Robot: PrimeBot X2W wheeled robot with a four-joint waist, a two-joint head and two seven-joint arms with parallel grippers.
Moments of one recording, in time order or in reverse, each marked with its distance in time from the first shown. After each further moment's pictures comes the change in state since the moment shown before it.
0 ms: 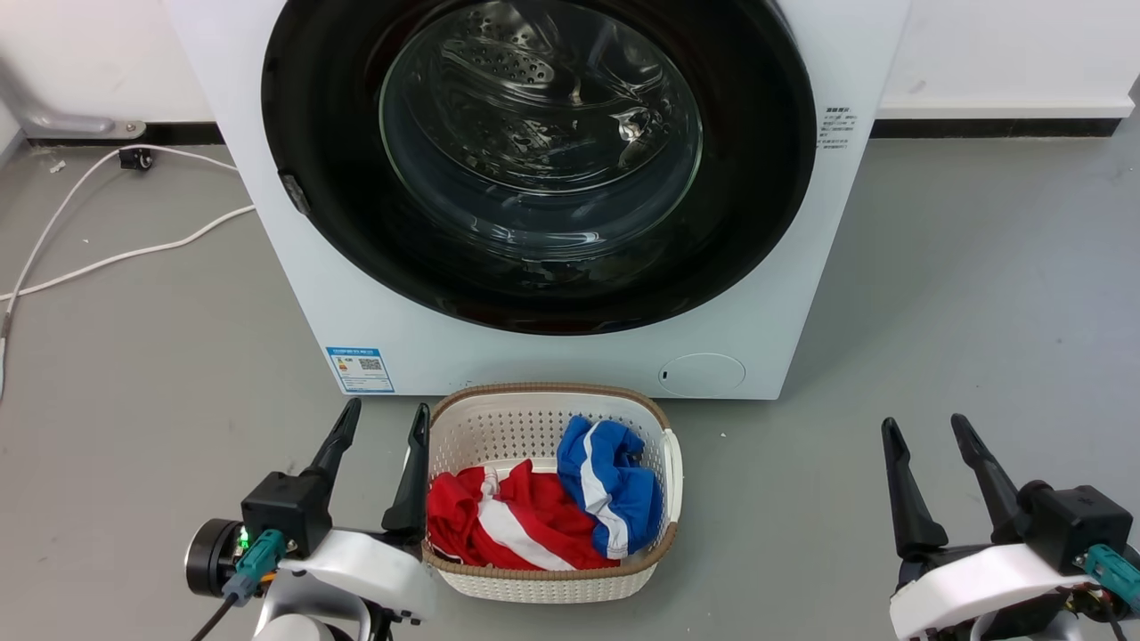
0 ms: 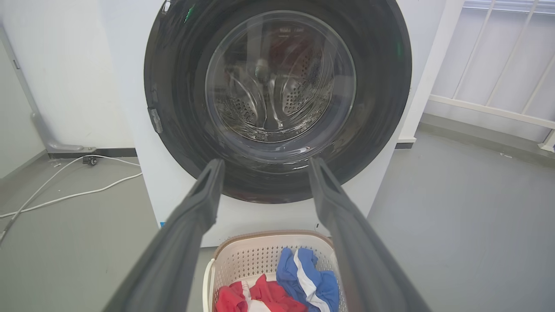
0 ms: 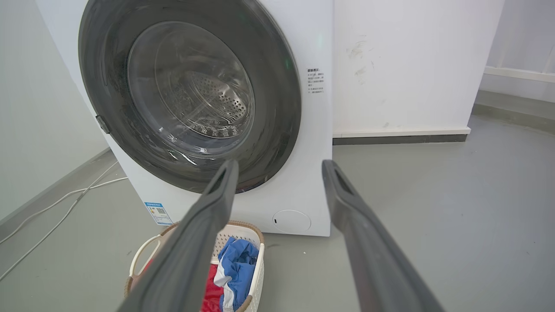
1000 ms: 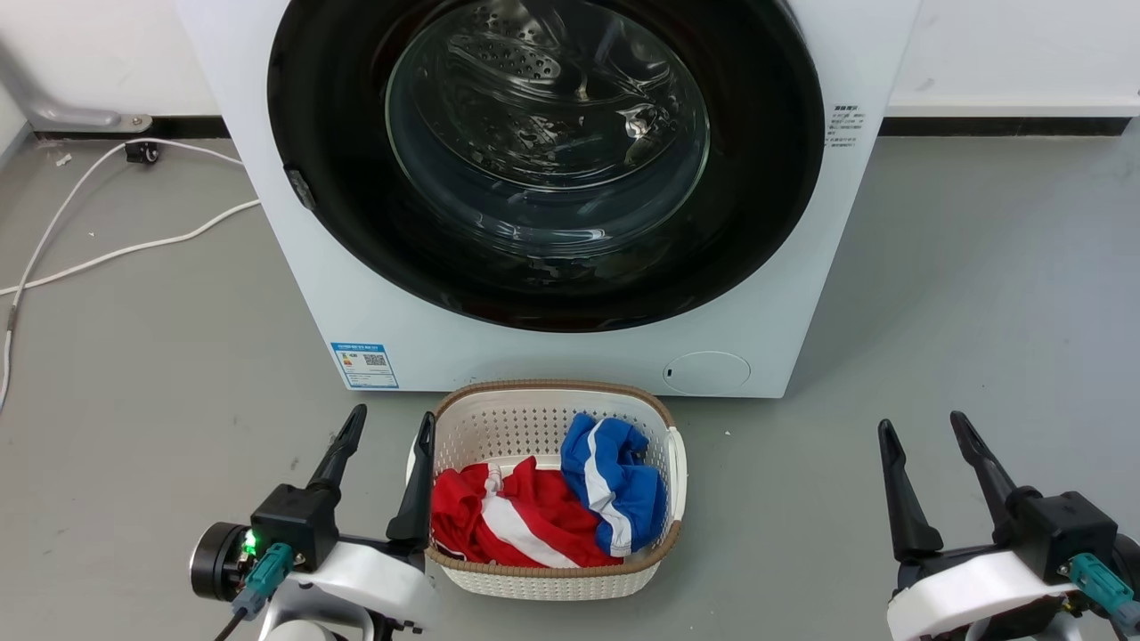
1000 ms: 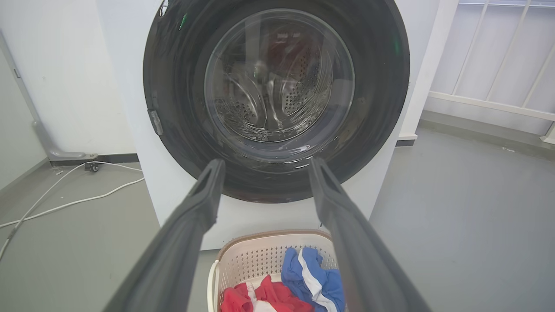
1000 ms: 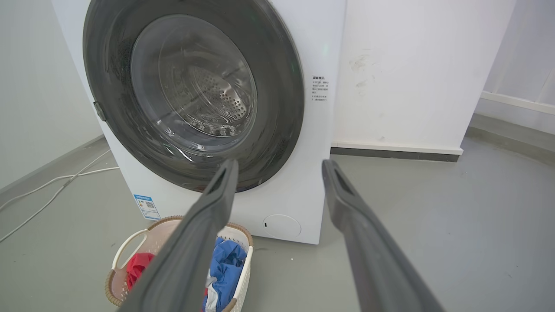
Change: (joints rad) left arm 0.010 -0.059 0.067 0.045 0.112 -0.074 -0.053; right arm 0.003 0.002 -0.003 0.002 -0.098 0.001 -0.047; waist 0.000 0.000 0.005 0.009
